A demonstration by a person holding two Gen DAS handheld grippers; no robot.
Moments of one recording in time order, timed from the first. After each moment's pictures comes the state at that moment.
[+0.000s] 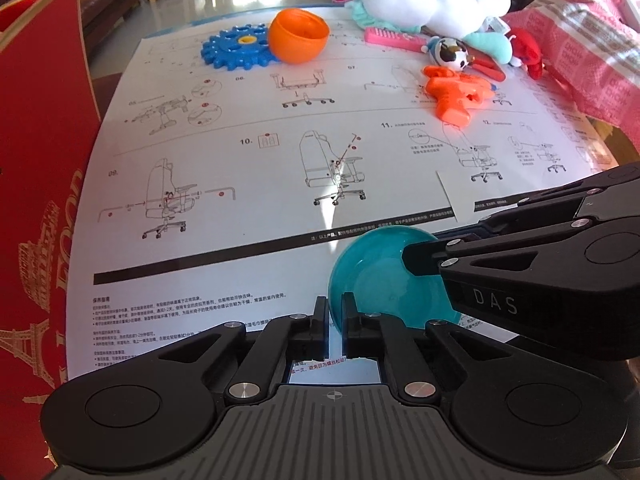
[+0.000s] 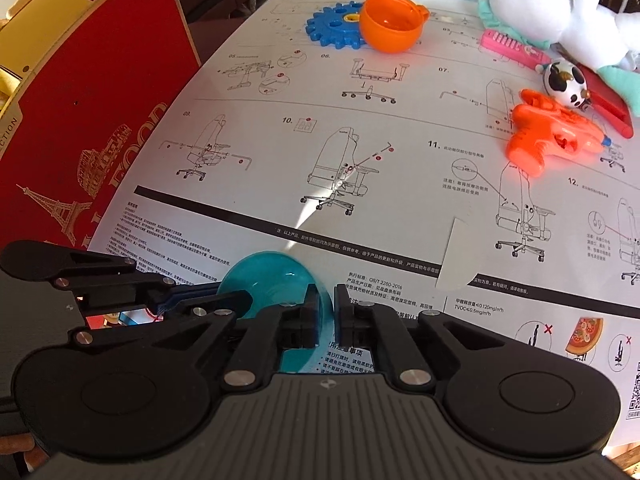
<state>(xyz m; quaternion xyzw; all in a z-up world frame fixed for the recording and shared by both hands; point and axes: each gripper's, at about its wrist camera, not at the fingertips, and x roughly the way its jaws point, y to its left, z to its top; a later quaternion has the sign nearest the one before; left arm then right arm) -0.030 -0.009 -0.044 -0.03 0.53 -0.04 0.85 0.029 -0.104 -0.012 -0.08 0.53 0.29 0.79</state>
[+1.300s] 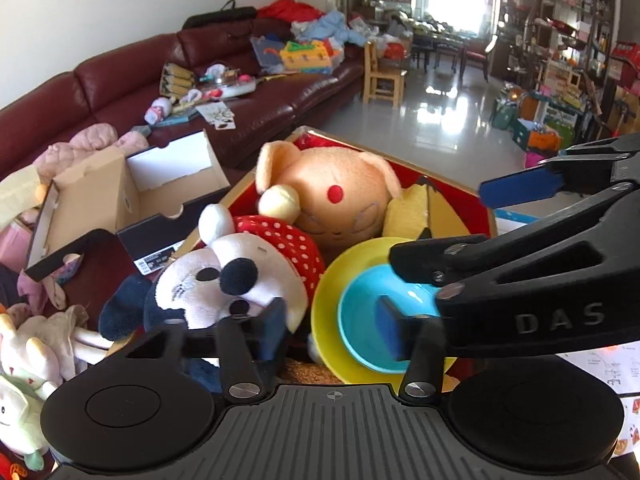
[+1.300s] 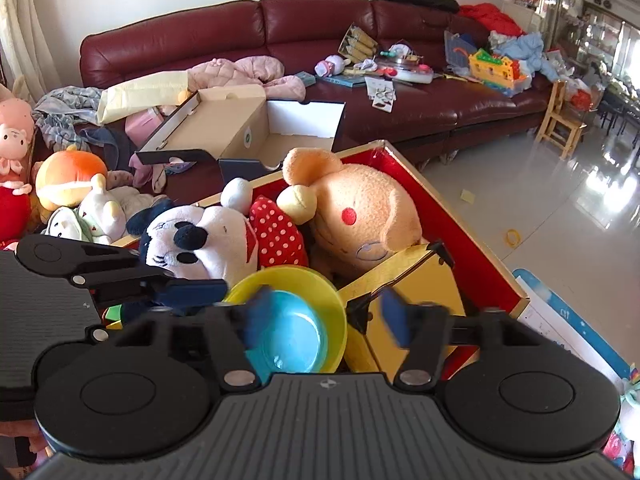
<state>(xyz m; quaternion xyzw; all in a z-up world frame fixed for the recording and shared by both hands) -0.151 0.211 0.155 -0.09 0.35 0.25 0.90 -0.052 0.141 0.201 -0.22 0.28 0.54 0.76</state>
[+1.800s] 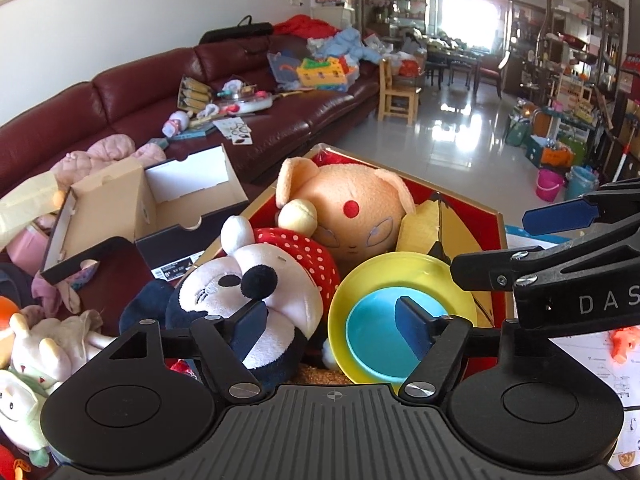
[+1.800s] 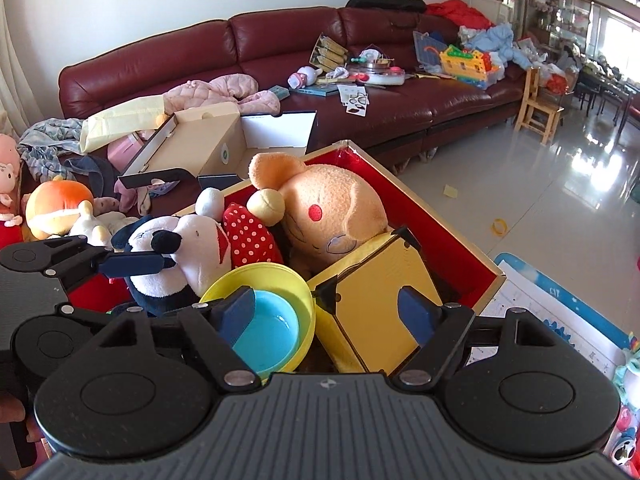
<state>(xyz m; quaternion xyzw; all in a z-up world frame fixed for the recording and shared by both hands) -0.160 0.207 0.160 -0.08 0.33 0.27 0.90 -0.039 0.119 0.197 -0.18 0.31 0.52 0.78</state>
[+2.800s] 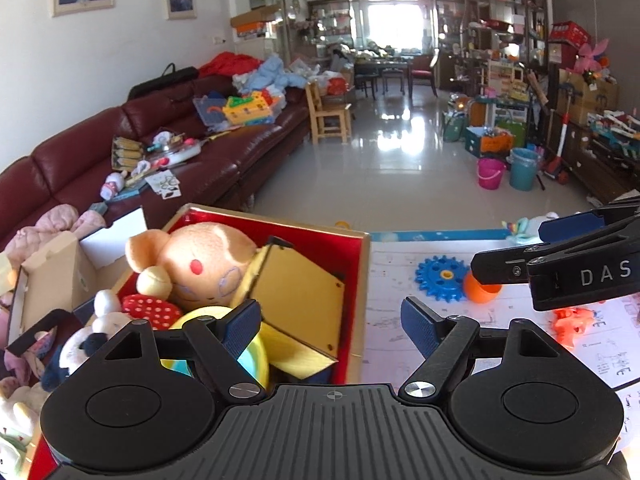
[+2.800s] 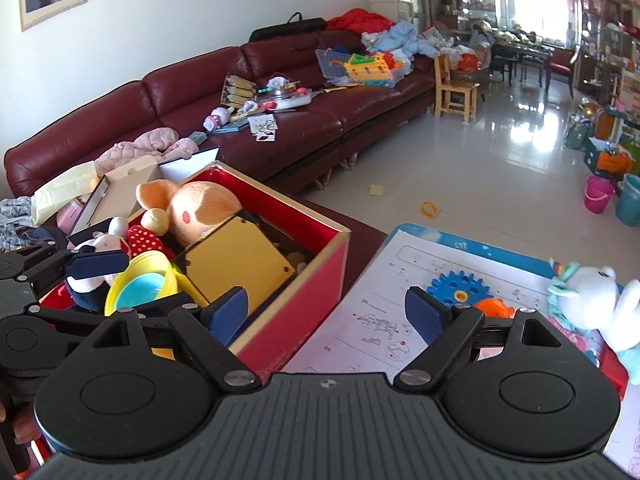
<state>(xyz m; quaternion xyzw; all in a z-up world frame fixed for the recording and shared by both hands) -0.093 0.087 0.177 0.00 0.31 0.18 0.93 0.032 -0.032 0.194 -0.07 0.33 0.42 0.84</state>
